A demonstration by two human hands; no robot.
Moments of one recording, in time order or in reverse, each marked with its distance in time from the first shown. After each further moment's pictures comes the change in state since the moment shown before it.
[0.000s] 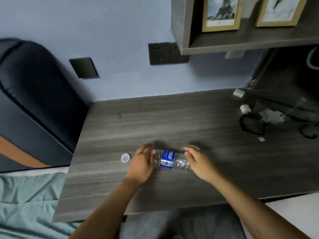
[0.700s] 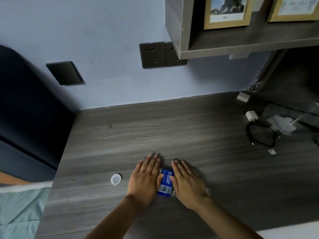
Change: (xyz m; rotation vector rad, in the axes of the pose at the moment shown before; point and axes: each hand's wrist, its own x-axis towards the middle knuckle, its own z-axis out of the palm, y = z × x) left_hand 0.039 -0.026 0.045 0.653 -0.201 0.204; right_hand 0.038 0.024 0.058 -0.504 -0.129 -0.058
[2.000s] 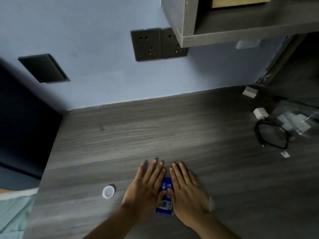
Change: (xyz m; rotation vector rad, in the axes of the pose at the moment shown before) left_hand 0.017 -0.006 0.005 0.244 -0.181 0.266; right_hand 0.012 -0.010 0.012 -0.026 0.082 0.051
